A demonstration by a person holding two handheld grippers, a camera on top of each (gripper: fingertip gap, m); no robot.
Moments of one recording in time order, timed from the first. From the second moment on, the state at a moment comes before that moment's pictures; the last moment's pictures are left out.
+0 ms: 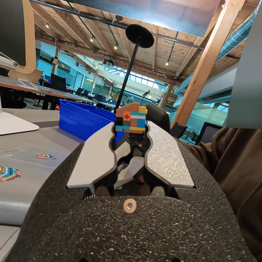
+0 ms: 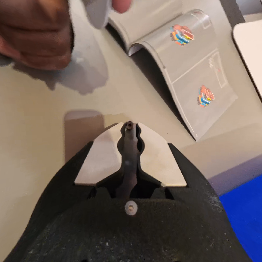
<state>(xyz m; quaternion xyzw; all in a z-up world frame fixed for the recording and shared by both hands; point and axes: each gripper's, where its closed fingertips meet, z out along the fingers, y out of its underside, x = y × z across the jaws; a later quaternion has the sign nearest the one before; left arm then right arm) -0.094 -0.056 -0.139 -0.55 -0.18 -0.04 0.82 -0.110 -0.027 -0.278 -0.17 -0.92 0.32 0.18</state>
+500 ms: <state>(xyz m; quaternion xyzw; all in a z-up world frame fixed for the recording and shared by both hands) -0.116 -0.076 -0.140 -0.54 -0.22 -0.01 0.81 -0.128 -0.043 -0.277 -0.30 -0.88 0.33 0.18</state>
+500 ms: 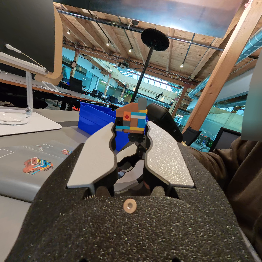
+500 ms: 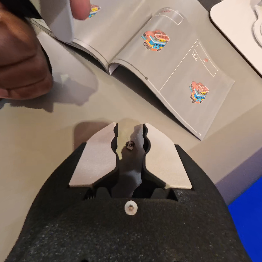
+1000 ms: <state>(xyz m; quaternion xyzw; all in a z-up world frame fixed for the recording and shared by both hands) -0.111 -0.086 -0.144 -0.55 -0.22 -0.01 0.80 -0.107 -0.013 -0.273 -0.29 -0.88 0.32 0.19</state>
